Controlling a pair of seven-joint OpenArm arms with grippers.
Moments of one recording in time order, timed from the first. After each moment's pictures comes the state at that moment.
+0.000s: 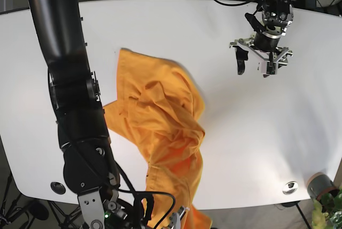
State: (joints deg) left arm 23.4 -12.9 -5.8 105.8 -13.0 -3.9 22.7; right arm 66.3 1.0 -18.4 77.6 12.0 36.2 -50.0
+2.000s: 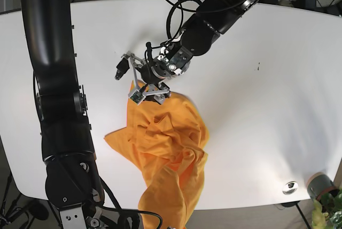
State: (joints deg) left arm -15.8 4.6 43.1 63.2 -12.8 -3.7 20.1; right arm 71.6 4.3 -18.4 76.3 12.2 36.5 -49.7
